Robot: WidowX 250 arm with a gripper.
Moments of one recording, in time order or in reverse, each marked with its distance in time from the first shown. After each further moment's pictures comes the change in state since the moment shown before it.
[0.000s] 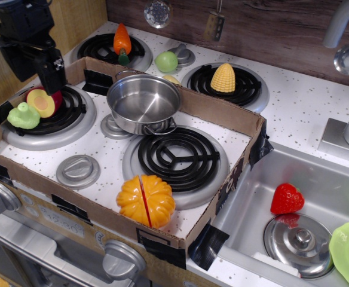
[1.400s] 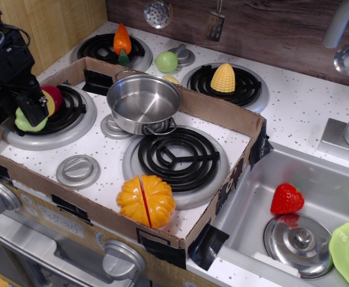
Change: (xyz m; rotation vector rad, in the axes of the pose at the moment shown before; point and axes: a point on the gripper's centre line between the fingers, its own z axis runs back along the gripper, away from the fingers) arm -0.026 0.016 -0.044 -0.018 -0.055 0.082
